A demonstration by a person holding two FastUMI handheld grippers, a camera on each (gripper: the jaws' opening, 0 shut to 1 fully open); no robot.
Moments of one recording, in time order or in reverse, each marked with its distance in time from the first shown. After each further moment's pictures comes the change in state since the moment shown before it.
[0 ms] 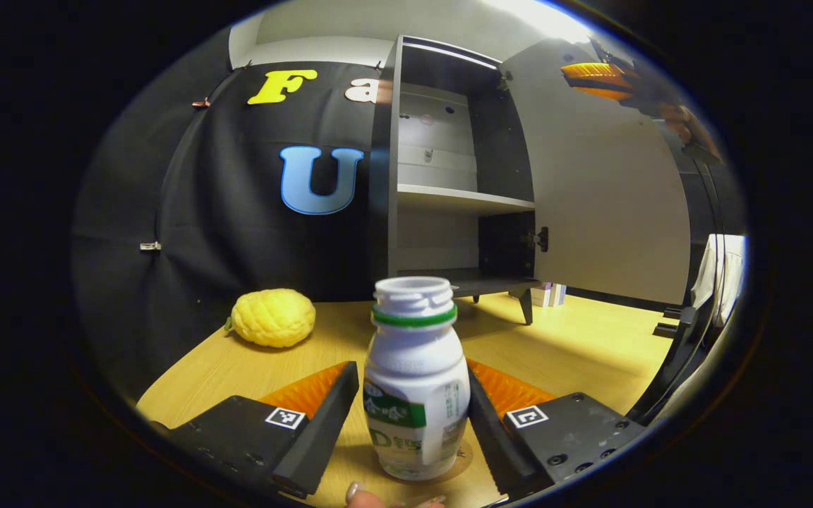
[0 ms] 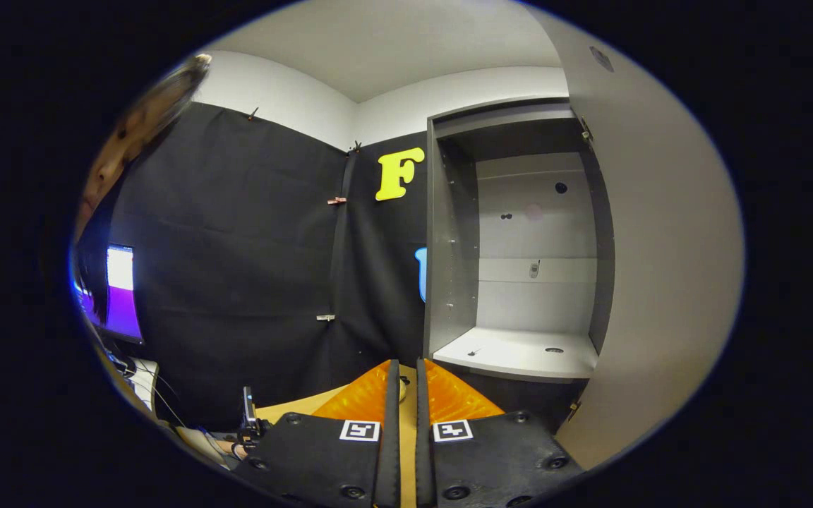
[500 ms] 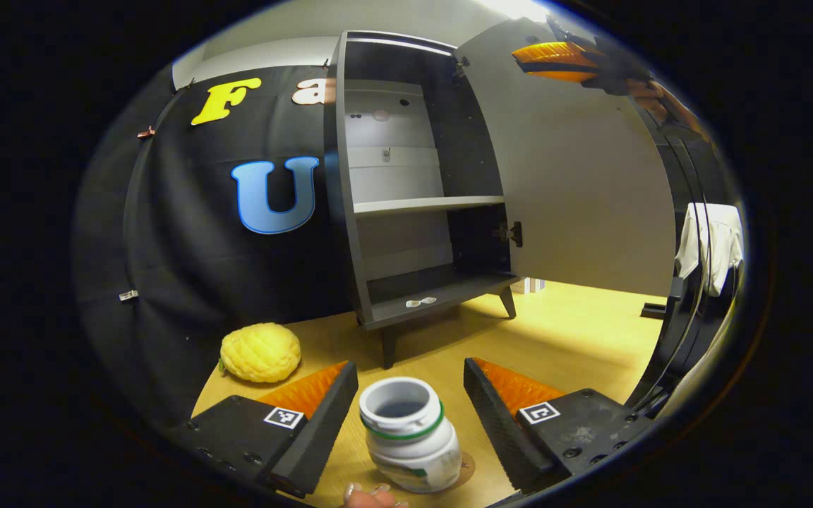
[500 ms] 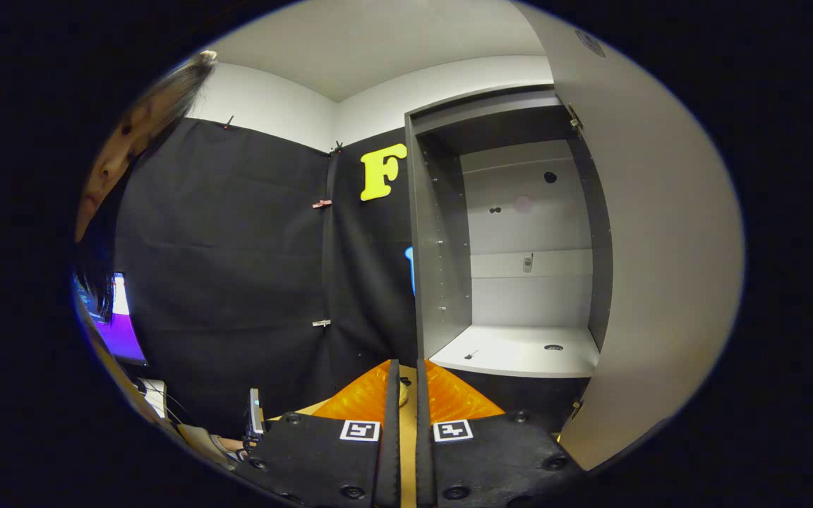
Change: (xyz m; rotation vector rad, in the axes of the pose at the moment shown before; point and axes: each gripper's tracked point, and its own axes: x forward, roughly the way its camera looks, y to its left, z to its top) left arm 0.018 -0.012 0.062 0.142 0.052 -0.095; right arm 0.019 -0.019 0.020 0.073 0.022 -0.053
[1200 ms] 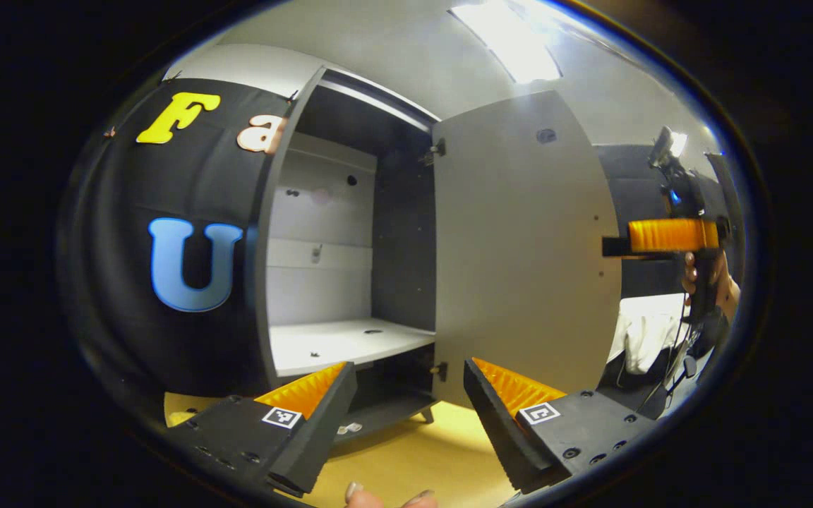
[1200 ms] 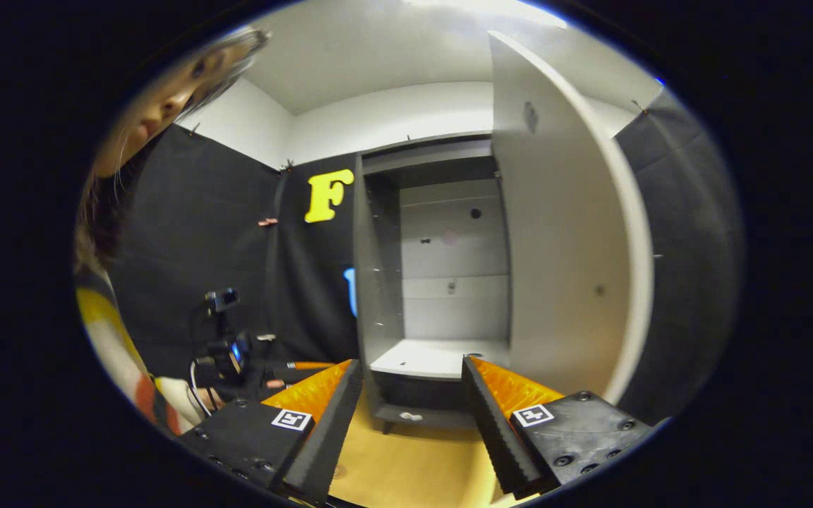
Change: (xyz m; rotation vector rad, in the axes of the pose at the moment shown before) left arm 0.033 -0.045 0.252 -0.114 -0.266 -0.391; right arm -0.132 -0.035 0.033 -0.079 -0.084 -0.343
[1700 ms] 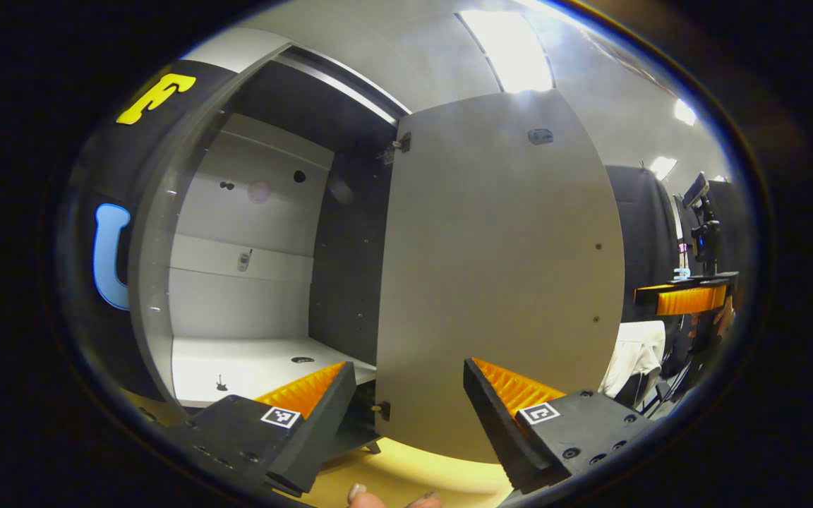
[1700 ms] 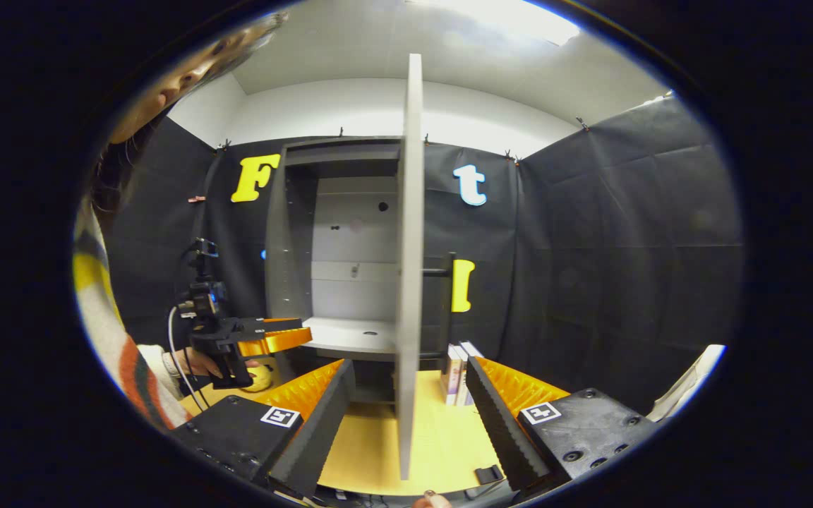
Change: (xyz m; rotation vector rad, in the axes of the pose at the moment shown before) left arm 0.102 -0.061 0.026 -0.068 -0.036 -0.131; right arm -0.072 -0.125 0.008 -0.065 0.025 -0.292
